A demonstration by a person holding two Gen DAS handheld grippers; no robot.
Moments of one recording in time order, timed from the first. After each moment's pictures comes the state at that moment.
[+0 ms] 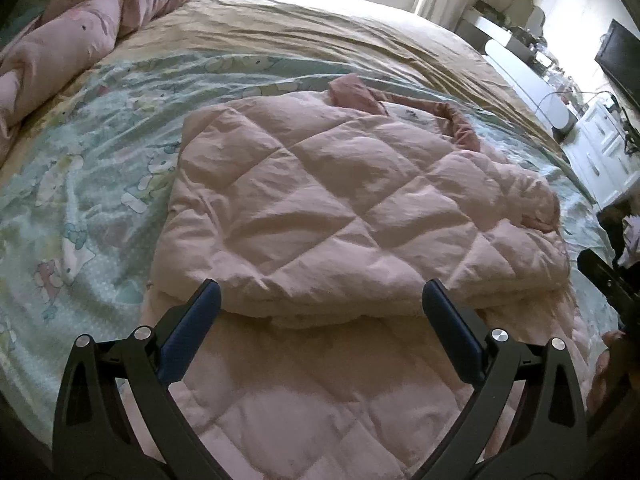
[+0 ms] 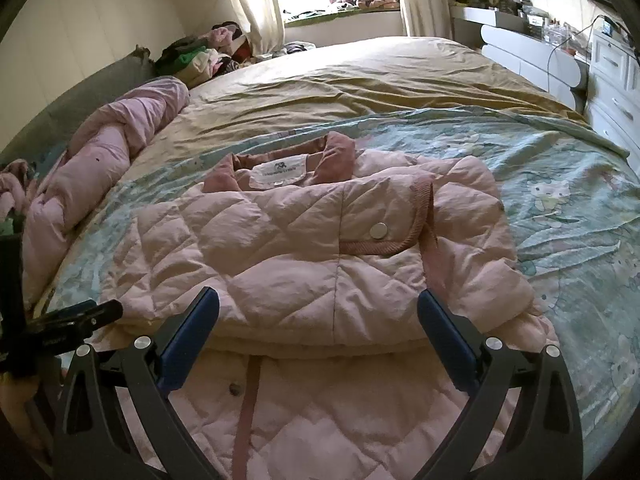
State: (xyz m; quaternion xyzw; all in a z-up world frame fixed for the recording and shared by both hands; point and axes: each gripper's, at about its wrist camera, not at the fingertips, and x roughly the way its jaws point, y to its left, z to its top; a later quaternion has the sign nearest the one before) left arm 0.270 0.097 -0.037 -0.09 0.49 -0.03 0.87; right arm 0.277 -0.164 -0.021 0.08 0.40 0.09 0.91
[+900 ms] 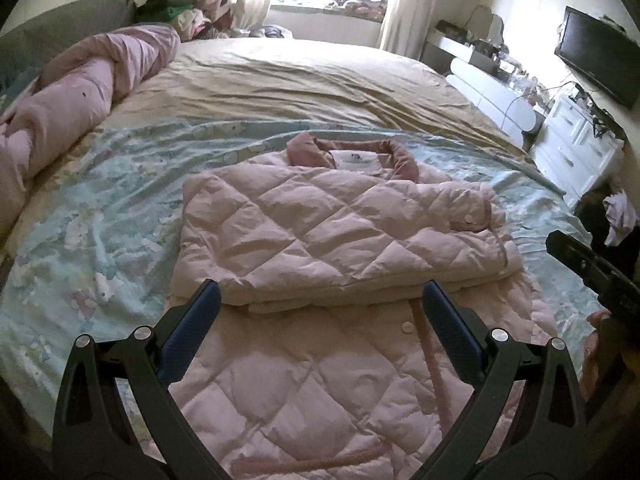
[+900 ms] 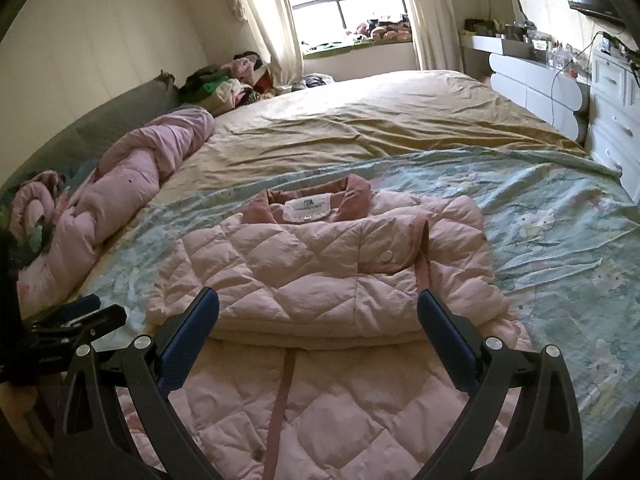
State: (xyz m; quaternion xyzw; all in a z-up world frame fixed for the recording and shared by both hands) left arm 0.207 0.061 0.040 -0.05 0.41 -0.05 0.91; right arm 0.223 -0.172 0.040 0.09 0.34 0.11 0.93
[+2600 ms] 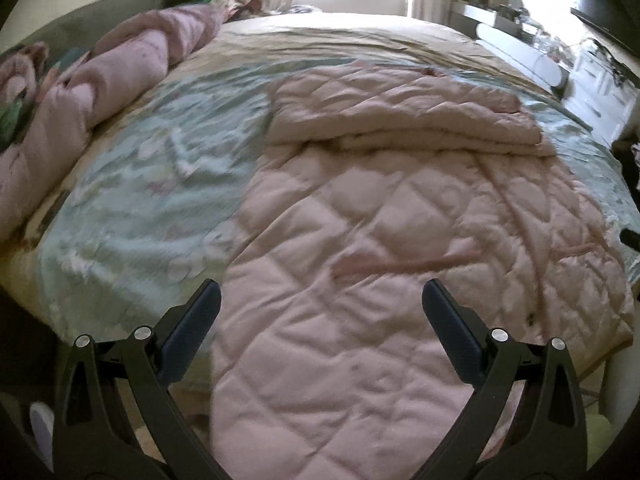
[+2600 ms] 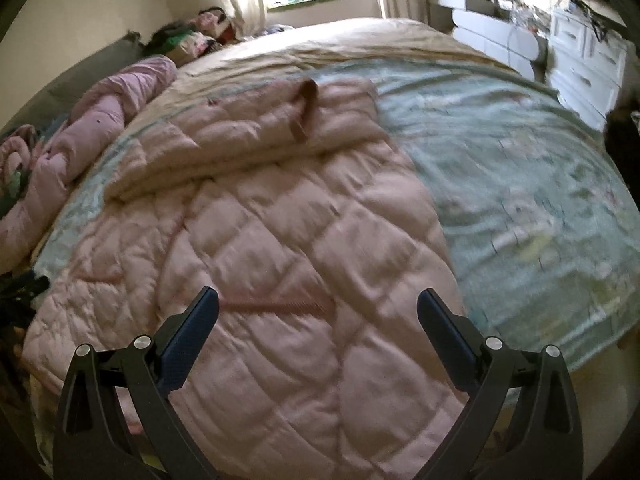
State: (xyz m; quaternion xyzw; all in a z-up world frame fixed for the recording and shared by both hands) left arm 0.052 0.120 -0.032 0.00 0.45 0.02 0.89; right arm 0.072 -0.264 -0.050 0.07 0.44 0.05 0.89
